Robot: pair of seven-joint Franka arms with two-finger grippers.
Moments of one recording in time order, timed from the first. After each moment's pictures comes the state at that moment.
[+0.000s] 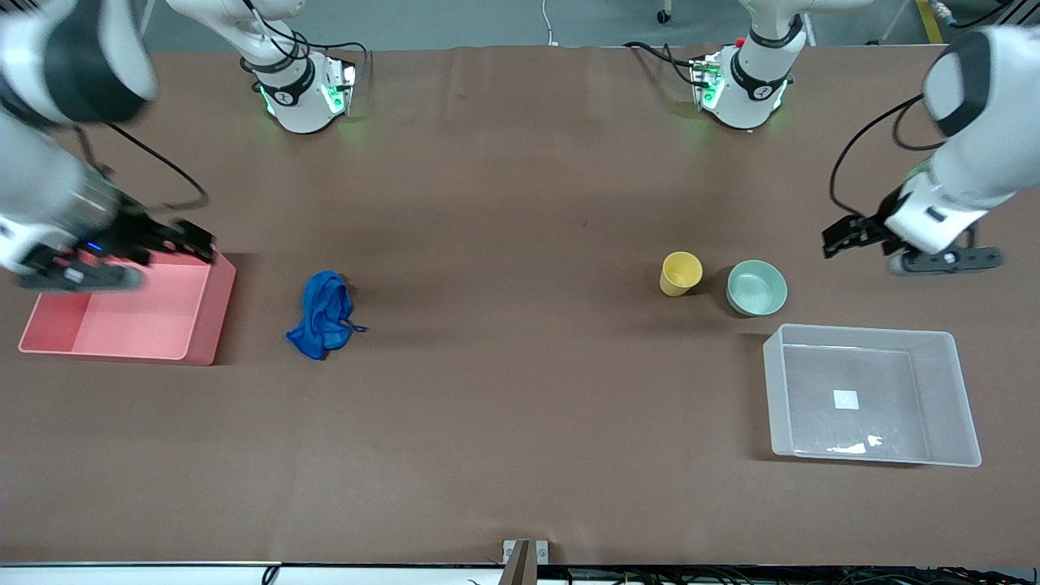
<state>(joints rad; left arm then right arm) -0.06 -0.08 0.03 -2.18 -0.01 2.12 -0.07 -0.02 0.08 0.12 -1.85 0.00 1.89 0.06</state>
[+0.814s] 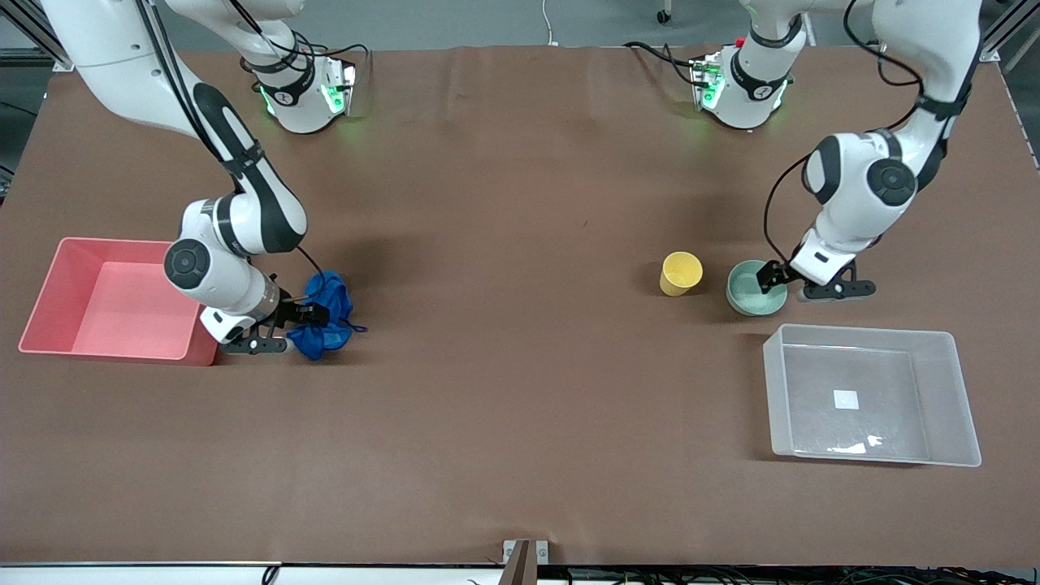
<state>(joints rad) -0.05 0.25 0.03 -2.50 -0.01 2.86 -0.08 -0.01 0.45 0.13 -2.14 0.00 2.55 0.11</state>
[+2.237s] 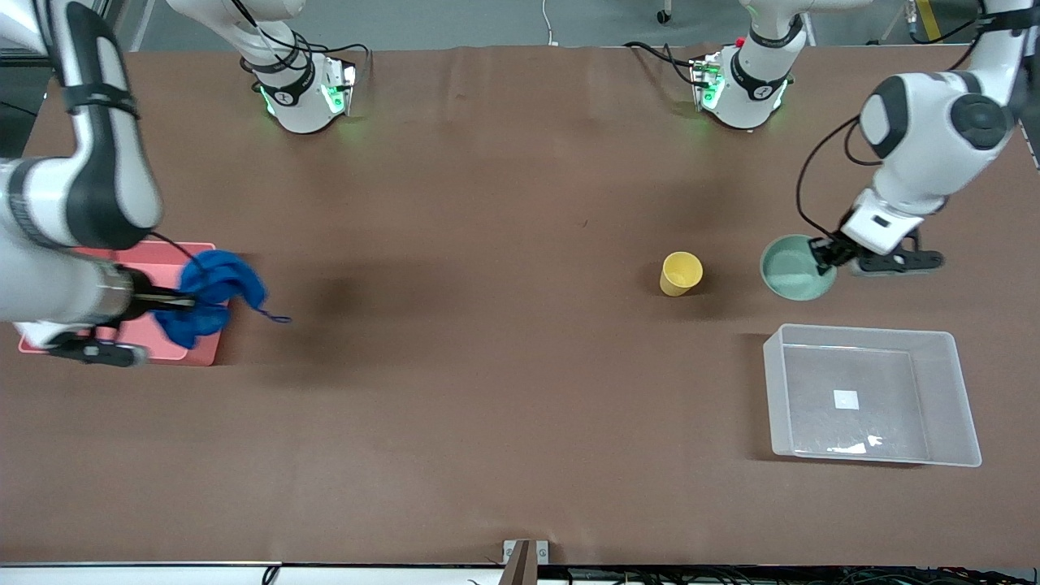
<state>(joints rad) -0.05 -0.03 0.07 -2.28 -0.01 2.40 -0.03 -0.06 0.32 -0.07 -1.60 -0.07 1.68 0.02</state>
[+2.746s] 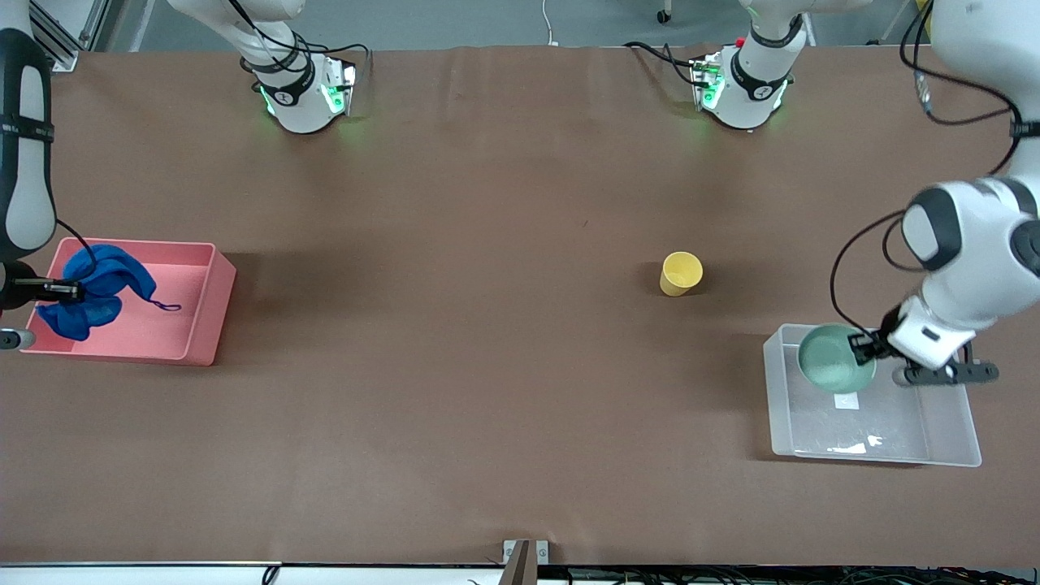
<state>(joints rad) -0.02 0.47 0.12 -1.75 -0.11 2.32 0.17 -0.09 0.35 -0.29 -1.75 -0.11 1.97 -0.32</state>
